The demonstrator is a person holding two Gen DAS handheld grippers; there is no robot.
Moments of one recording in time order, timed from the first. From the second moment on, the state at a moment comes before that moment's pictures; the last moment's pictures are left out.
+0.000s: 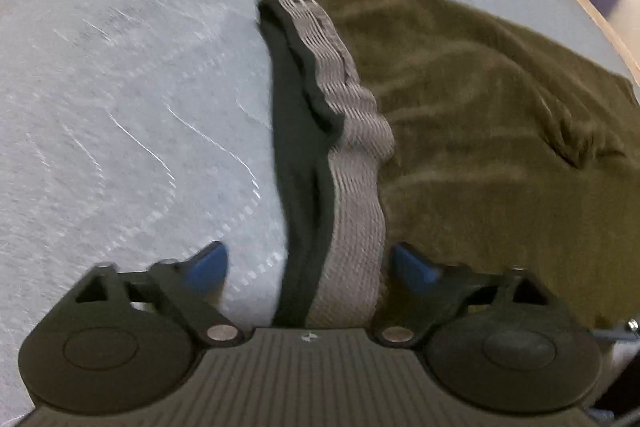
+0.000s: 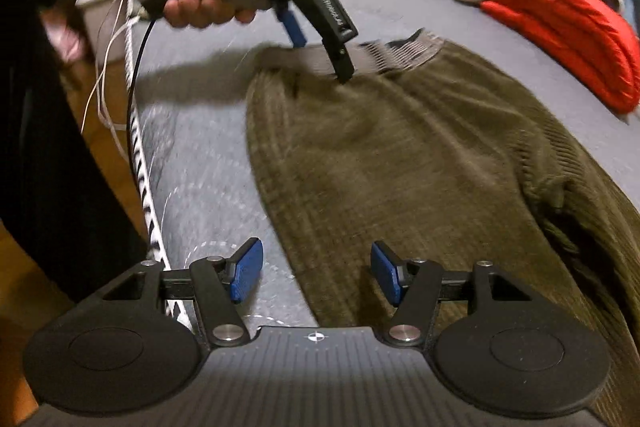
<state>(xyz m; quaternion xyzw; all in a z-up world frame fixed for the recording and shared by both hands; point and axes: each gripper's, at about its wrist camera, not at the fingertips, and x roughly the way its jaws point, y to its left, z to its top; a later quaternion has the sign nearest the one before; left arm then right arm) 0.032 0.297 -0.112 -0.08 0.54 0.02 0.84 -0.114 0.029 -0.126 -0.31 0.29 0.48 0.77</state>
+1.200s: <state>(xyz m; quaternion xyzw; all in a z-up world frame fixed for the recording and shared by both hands) 0.028 0.226 -0.099 0.01 0.54 -0.05 0.84 -0.071 -0.024 -0.111 -0.21 0.43 0.39 0.79</state>
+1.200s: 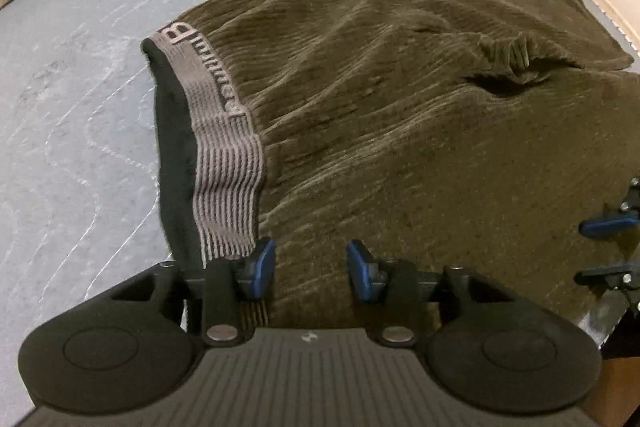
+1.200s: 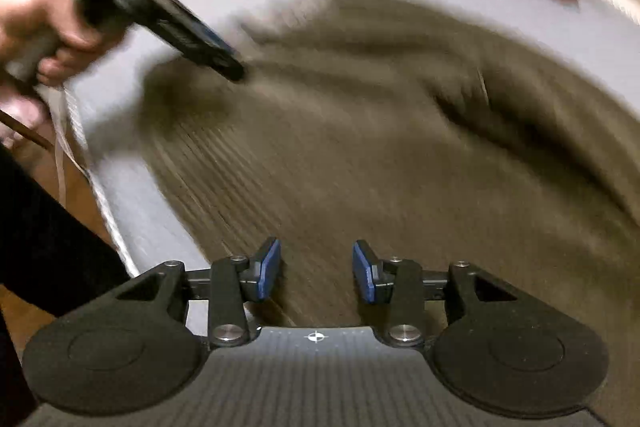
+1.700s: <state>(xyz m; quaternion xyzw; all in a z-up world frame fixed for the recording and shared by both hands) 0.104 0.274 -0.050 -0.11 0.41 0.04 0.90 -0.047 -0.088 0.000 -0.07 0.32 0.34 0.88</state>
